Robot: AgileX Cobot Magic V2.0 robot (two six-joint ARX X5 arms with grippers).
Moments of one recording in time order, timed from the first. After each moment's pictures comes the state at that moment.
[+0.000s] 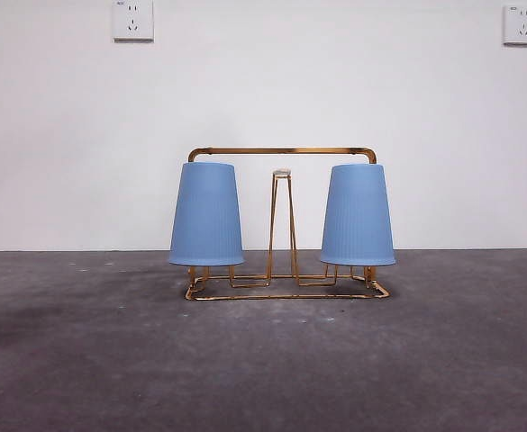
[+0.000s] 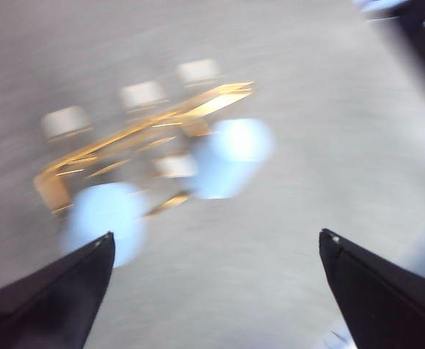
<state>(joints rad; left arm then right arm) -0.51 1.70 2.26 -1.32 0.27 -0.17 0.59 0.88 1.59 -1.35 -0.18 -0.08</state>
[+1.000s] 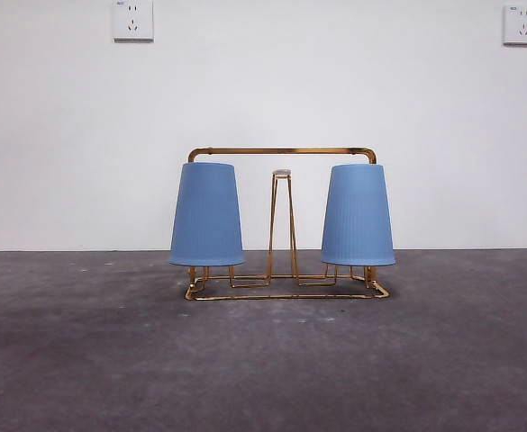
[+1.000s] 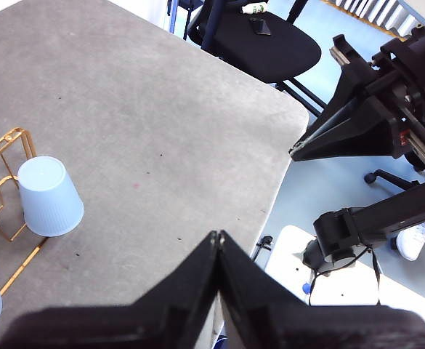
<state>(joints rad) -0.87 1.51 2.26 -1.32 0.28 -0.08 0.59 0.95 1.59 -1.35 -0.15 -0.08</state>
